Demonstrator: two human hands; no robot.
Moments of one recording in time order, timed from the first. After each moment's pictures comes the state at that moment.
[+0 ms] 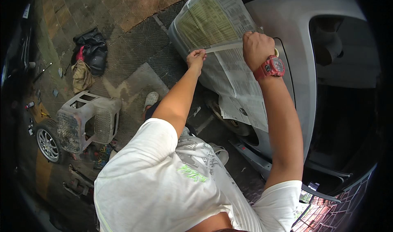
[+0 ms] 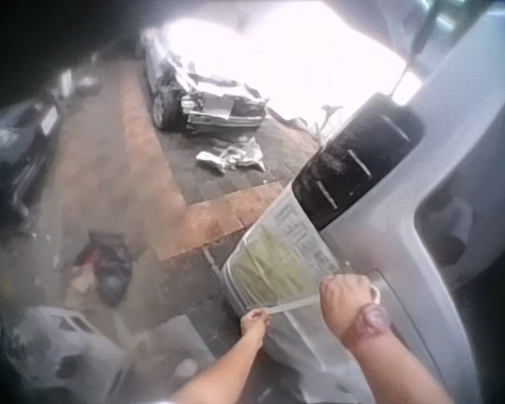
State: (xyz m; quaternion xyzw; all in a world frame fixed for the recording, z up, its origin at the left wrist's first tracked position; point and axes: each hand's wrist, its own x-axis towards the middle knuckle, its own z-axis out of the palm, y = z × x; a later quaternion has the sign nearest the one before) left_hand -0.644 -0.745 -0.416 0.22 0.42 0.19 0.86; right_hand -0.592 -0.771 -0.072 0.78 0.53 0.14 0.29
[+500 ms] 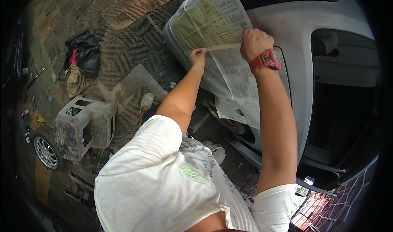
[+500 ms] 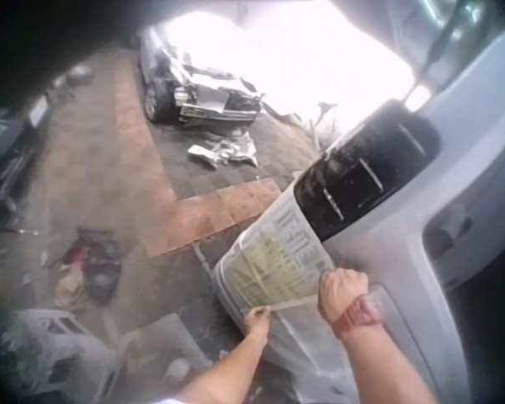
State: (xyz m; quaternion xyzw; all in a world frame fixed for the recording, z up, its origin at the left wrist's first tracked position) left_hand -0.605 -0.740 -0.409 0.23 0.49 0.13 0.83; right_hand -0.572 -0.733 -0.080 0.85 0.43 0.10 0.30
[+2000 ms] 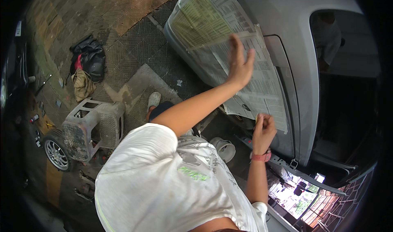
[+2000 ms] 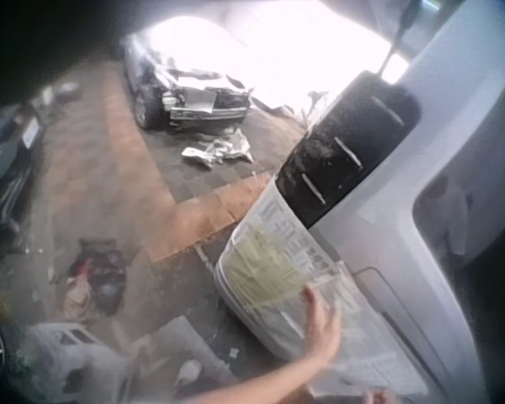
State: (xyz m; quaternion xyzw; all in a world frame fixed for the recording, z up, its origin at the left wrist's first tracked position) left_hand -0.628 -0.802 -0.198 0.56 0.20 0.21 0.77; right_hand -0.736 -1.009 -0.096 0.96 0.07 -0.01 -0.28
